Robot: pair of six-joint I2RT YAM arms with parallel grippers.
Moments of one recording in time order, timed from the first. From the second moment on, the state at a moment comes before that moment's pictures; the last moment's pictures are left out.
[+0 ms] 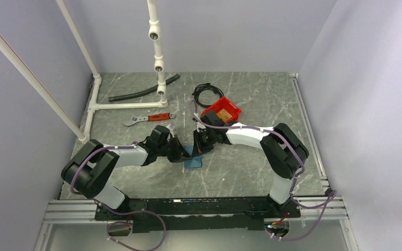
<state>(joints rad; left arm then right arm) -0.59 1.53 0.52 0.26 0.40 -1.01 0.74 1.79 1.04 -0.24 -0.44 0.50</state>
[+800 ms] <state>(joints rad) -0.60 1.47 0.51 0.18 0.39 -1.01 0.59 1.94 0.83 0.32 -0.84 0.74</state>
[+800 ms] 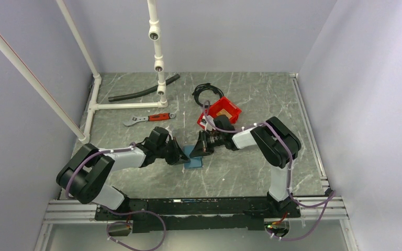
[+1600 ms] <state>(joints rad) -0.52 0.96 0.72 -0.44 0.23 -0.77 0.77 1.71 1.15 -0.36 -0.22 0.41</state>
